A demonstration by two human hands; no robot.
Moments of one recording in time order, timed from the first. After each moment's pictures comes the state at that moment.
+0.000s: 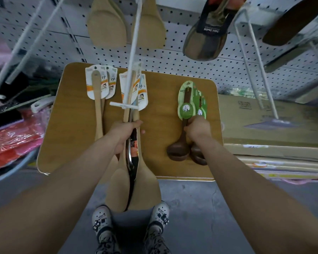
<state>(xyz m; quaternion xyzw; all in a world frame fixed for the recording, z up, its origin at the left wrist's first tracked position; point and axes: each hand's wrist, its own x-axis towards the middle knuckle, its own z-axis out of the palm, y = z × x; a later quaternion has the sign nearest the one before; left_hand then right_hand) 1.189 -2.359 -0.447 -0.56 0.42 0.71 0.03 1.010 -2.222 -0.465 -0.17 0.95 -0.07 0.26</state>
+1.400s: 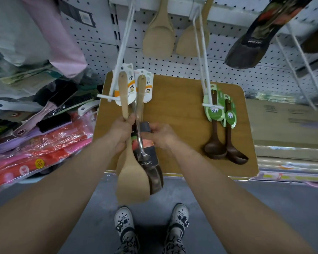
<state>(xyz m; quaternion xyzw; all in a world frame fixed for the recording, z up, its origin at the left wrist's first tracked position) 1.289 -2.438 -0.441 -0.55 0.45 0.70 -0.08 1.195 -2.342 -0.447 -0.16 0.75 -0.37 0.52</state>
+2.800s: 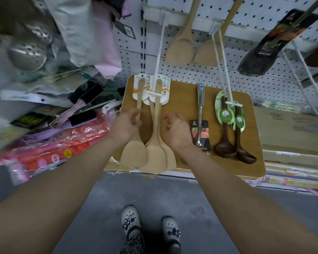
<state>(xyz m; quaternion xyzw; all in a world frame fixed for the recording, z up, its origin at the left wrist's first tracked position) 1.358 -2.466 -0.418 -0.42 0.80 0.42 -0.07 1.231 -2.344 -0.405 -0.38 0.87 -0.23 0.20</state>
